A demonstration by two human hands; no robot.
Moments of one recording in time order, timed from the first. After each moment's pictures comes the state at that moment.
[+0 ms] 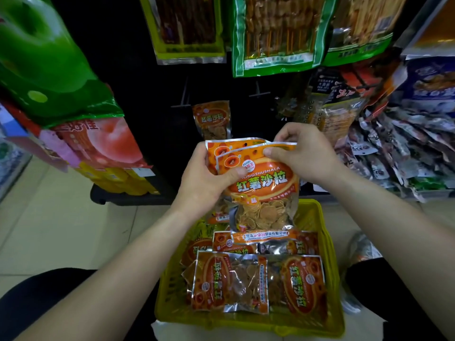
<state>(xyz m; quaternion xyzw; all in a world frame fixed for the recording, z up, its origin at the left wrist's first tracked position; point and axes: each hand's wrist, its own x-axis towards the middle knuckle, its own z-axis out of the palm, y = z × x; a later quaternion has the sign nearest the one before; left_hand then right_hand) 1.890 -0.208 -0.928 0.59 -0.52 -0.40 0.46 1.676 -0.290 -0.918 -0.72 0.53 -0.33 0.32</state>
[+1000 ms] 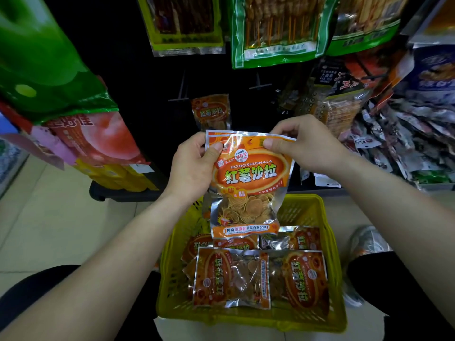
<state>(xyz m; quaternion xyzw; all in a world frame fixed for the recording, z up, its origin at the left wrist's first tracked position) 1.902 -0.228 -0.926 0.63 -0.53 -0.36 0.44 1.675 -0.298 -0.910 -0.76 0.45 -0.28 0.38</state>
